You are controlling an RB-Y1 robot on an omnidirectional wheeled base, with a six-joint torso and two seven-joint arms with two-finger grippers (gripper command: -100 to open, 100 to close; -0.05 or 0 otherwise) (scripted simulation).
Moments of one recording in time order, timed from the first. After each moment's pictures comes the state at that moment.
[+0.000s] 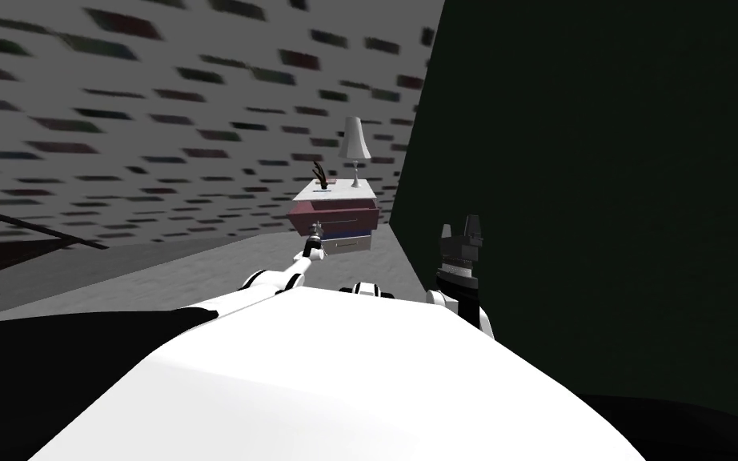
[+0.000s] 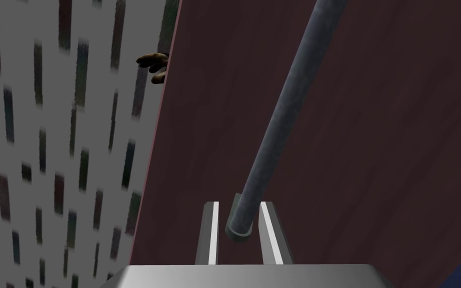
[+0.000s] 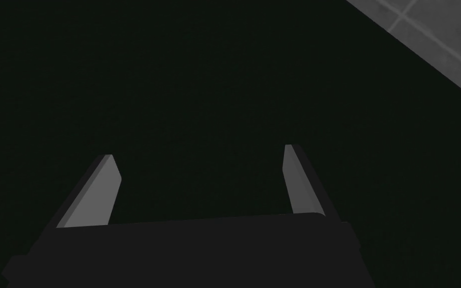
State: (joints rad) left arm -0.45 0.32 0.13 -0.54 0.31 -0.73 0.28; right arm 0.54 0.01 -0.01 -2.36 0.12 -0.39 -0.12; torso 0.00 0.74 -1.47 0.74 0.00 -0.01
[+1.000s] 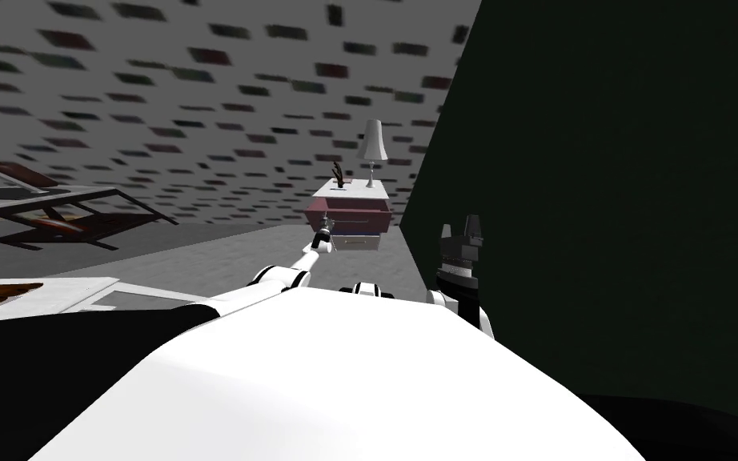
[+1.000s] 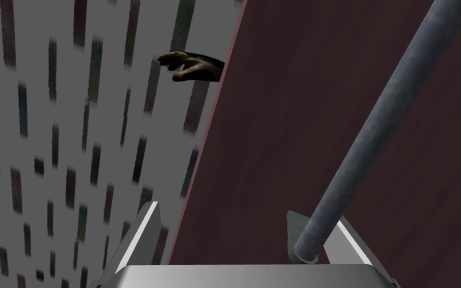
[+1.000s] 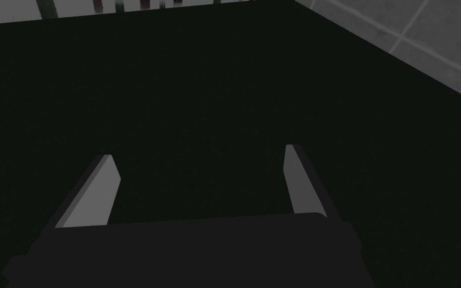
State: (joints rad) left arm -0.50 0.28 0.07 -0.66 0.29 -0.59 0.28; right arm 0.54 0.01 -0.01 -2.36 0.12 -0.39 -0.12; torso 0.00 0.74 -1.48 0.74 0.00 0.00
